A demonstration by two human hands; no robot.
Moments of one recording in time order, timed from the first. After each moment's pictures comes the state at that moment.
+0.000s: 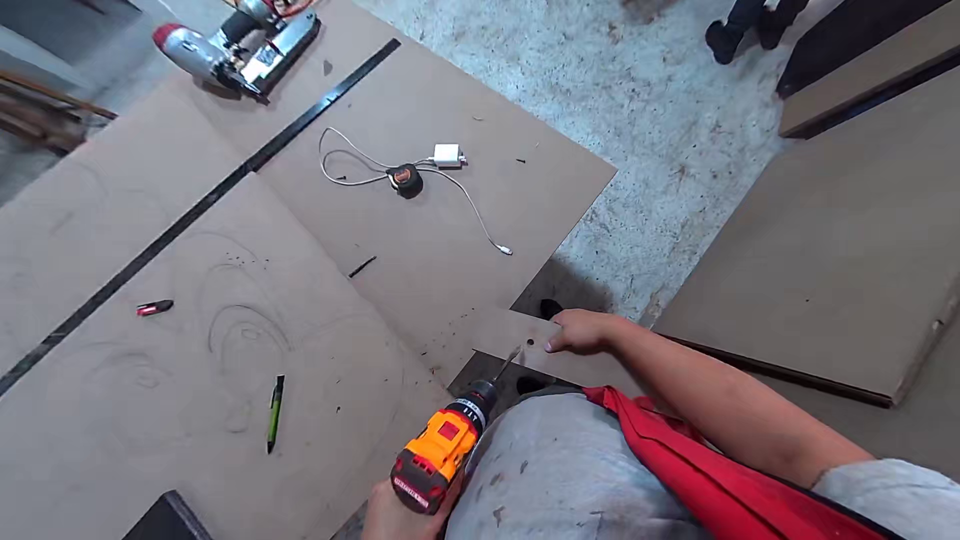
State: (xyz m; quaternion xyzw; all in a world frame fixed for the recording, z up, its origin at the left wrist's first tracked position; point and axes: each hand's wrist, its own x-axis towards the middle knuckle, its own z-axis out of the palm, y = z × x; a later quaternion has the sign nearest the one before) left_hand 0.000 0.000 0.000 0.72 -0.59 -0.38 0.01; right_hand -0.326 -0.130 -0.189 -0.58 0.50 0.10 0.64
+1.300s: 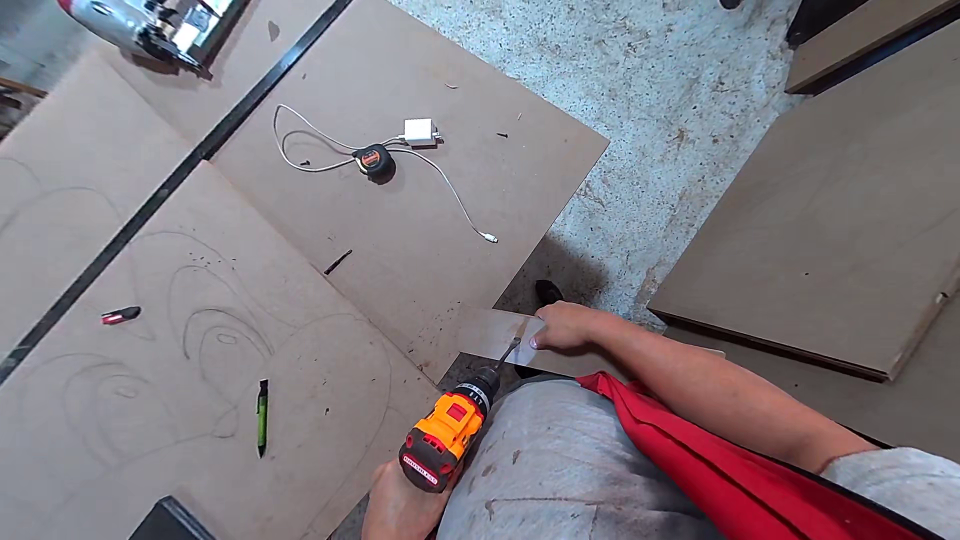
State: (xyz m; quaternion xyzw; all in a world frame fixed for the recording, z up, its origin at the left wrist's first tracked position) left_hand 0.011 -0.002 -0.058 0.69 -0.65 -0.30 -0.07; right_hand -0.312 -0.133 -0.182 -0.63 0.51 0.16 0.56
